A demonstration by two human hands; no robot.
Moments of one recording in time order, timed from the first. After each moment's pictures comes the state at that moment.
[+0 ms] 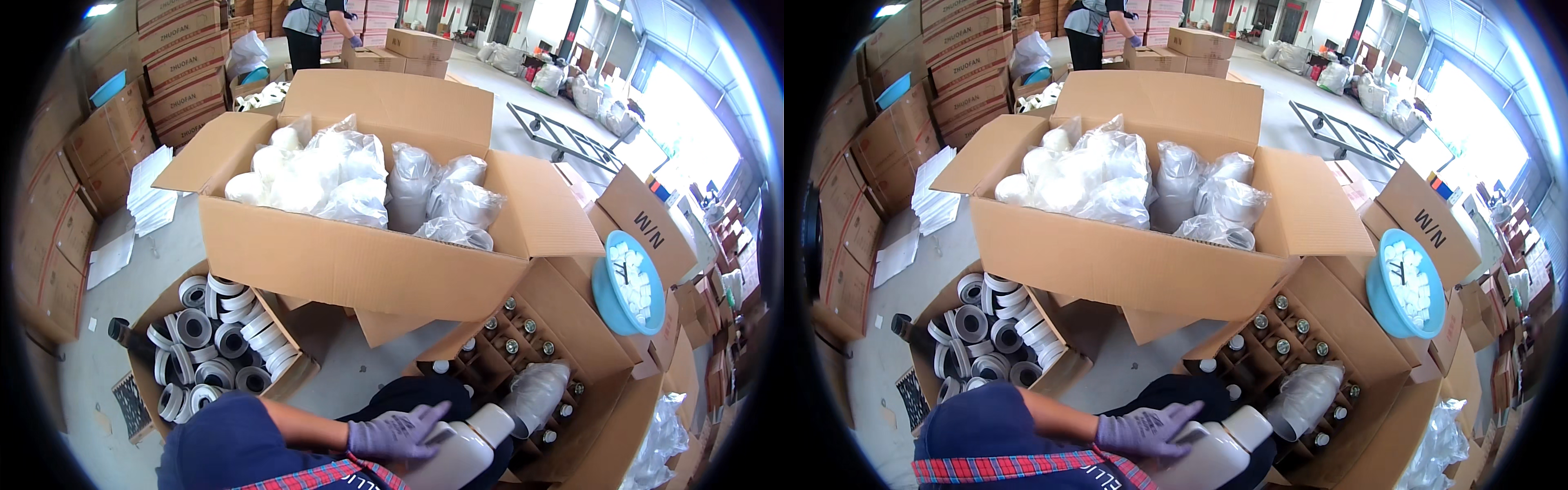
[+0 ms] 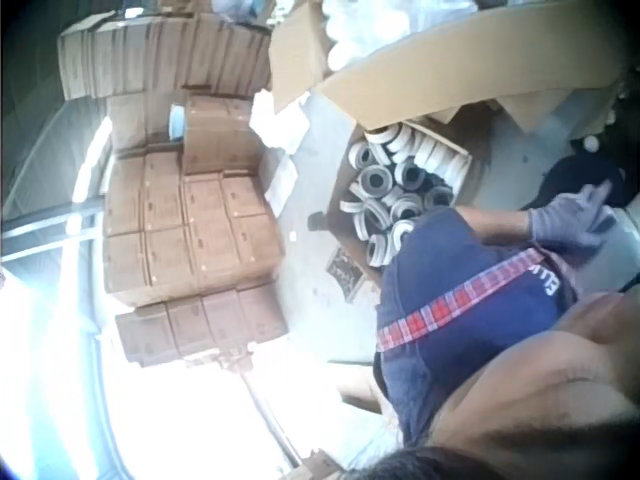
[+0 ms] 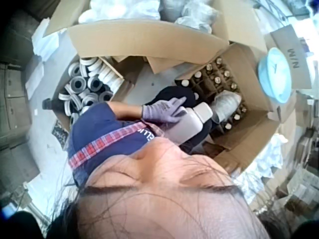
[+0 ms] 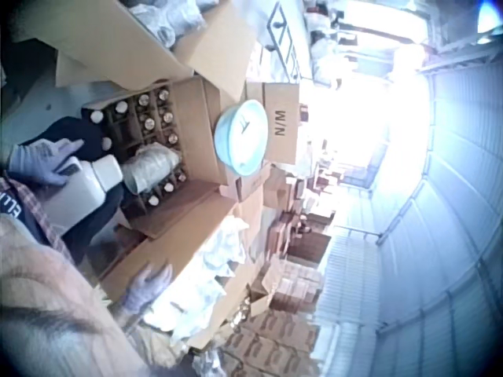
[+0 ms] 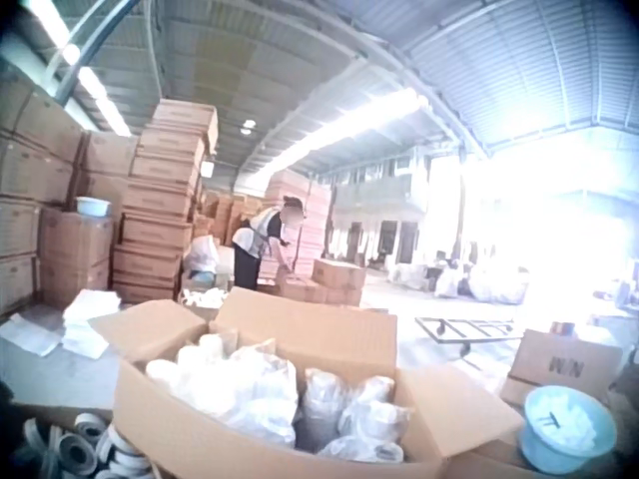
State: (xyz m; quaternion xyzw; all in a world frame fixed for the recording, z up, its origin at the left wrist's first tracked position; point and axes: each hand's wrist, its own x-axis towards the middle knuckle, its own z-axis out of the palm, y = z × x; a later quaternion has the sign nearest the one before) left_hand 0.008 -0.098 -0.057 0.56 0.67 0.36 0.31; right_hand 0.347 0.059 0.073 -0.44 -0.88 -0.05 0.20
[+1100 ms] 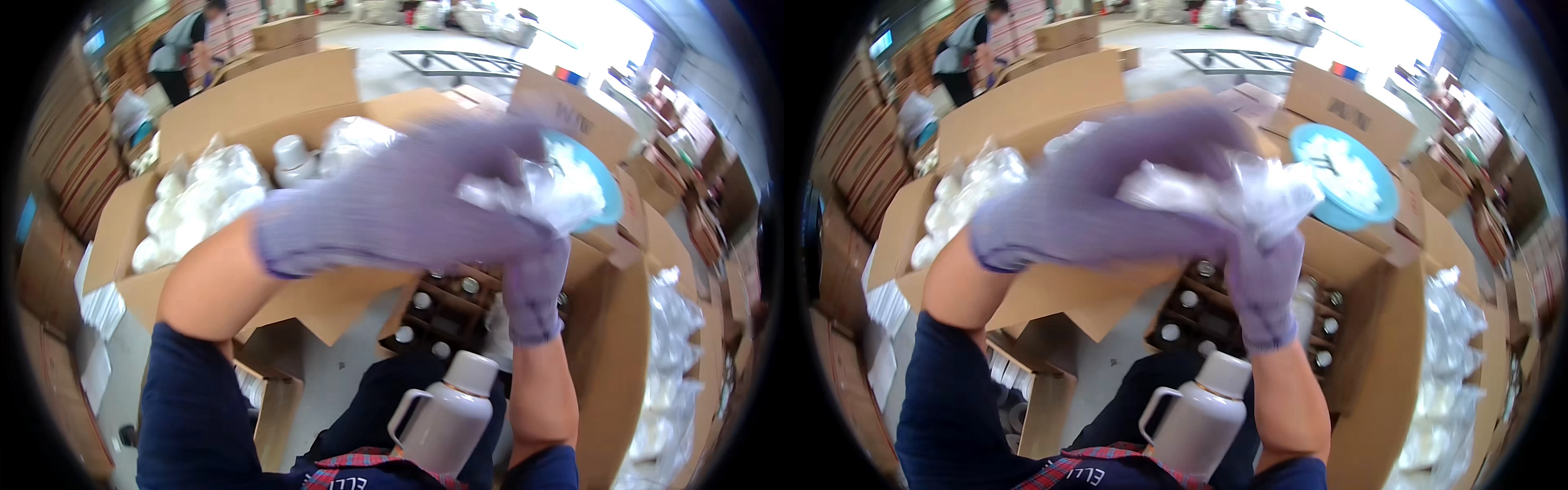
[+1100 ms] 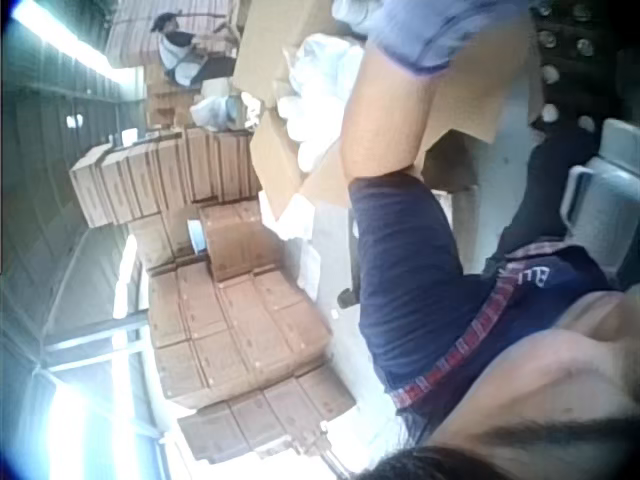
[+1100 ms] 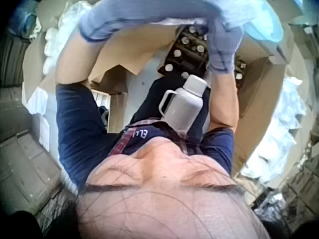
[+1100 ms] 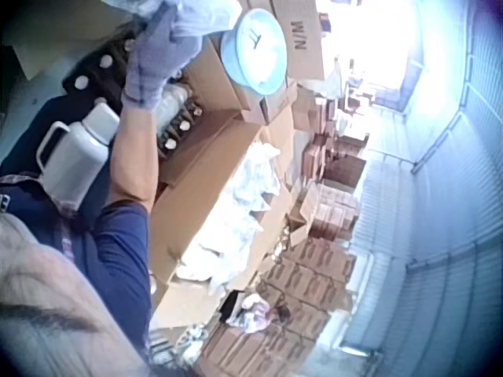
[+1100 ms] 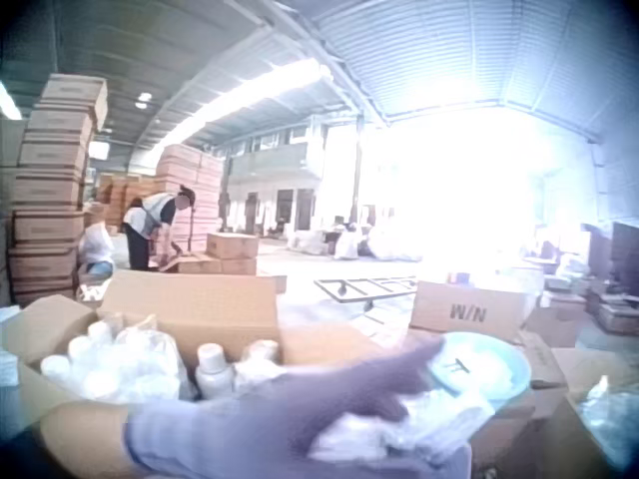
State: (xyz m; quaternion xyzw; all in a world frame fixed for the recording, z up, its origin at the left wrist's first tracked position) left_hand -0.126 0.059 0.222 0.74 0.53 0.39 0.14; right_hand 0.039 0.170 0.128 -0.23 -0.69 0.49 0.48
